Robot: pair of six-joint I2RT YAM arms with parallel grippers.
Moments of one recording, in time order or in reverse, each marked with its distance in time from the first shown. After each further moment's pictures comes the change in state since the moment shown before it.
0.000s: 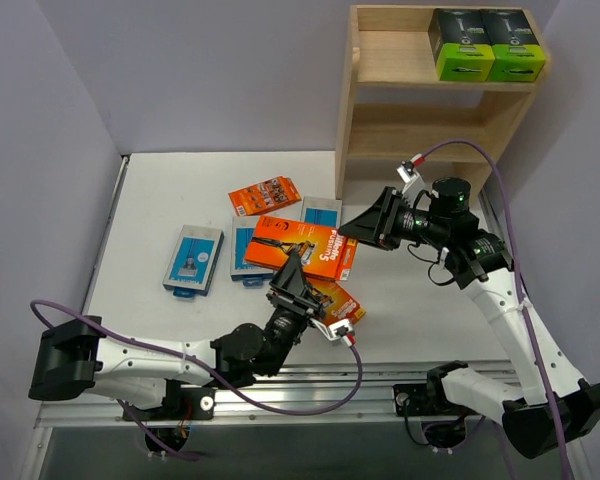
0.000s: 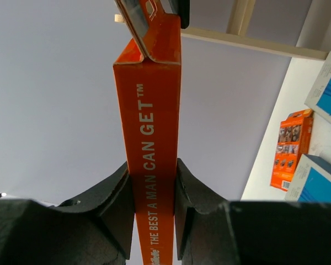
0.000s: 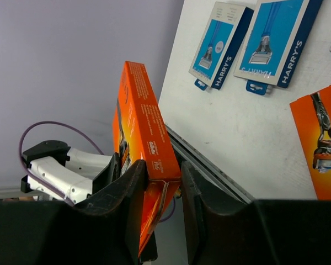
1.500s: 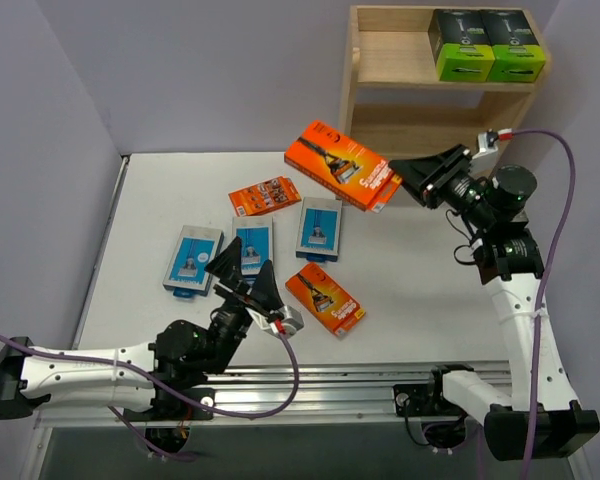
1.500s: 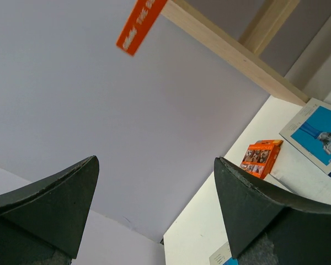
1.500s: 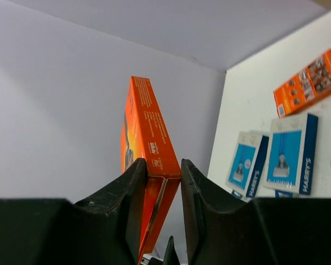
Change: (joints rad) left arm 0.034 -0.418 -0.089 -0.229 0.077 -0.348; right arm -0.287 -0.043 0.011 0.314 0.070 0.348
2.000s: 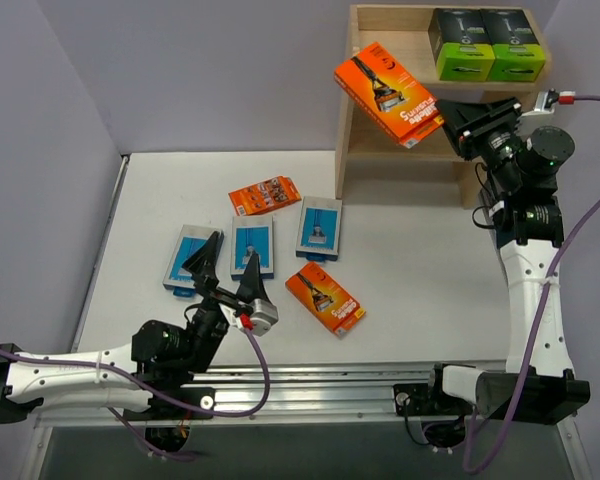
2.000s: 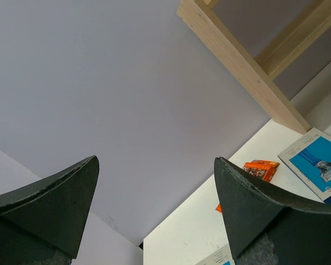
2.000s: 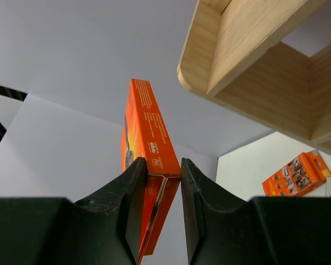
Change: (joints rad) left arm 0.011 -0.130 -0.009 0.037 0.013 -0.052; right arm -0.151 0.179 0.285 0.067 0.158 0.031
